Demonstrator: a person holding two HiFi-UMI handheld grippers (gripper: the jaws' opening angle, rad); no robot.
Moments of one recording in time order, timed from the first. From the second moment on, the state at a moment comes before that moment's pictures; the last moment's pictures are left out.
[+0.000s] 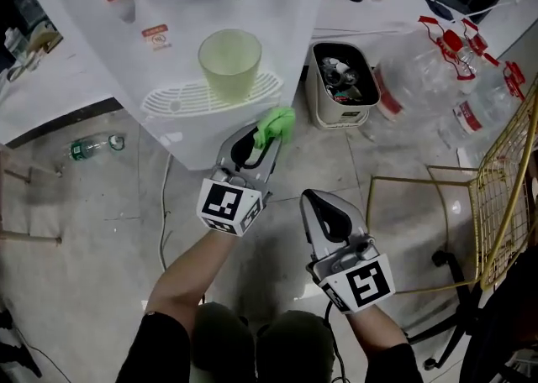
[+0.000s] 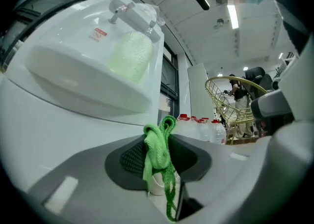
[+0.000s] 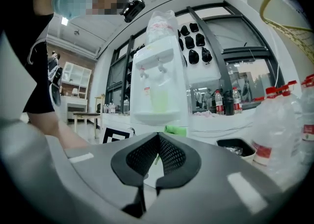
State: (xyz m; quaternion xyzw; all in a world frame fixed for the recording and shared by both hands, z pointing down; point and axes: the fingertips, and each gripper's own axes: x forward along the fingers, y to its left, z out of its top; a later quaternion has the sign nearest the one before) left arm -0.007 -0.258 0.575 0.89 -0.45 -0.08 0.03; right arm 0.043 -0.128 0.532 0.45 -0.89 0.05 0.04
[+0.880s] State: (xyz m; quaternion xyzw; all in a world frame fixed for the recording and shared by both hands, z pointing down) left arm -0.224 -0.235 0.582 0.79 -0.61 -0.04 -0.01; right arm 0.051 -0.137 0.549 0.45 -0.89 0.04 0.03
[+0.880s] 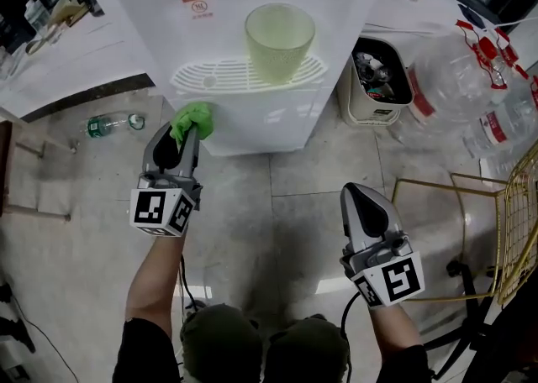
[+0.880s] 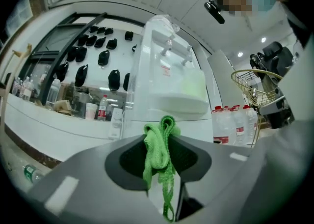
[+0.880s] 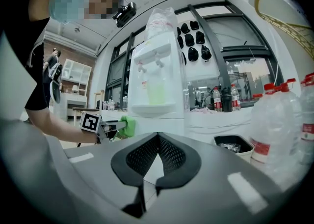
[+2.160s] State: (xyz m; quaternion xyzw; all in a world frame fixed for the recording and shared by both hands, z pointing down) left arm -0.031 -0.271 0.659 0.86 -0.51 -0.04 0.05; right arm 0.113 -0.104 0.588 0.49 -0.87 0.07 0.02
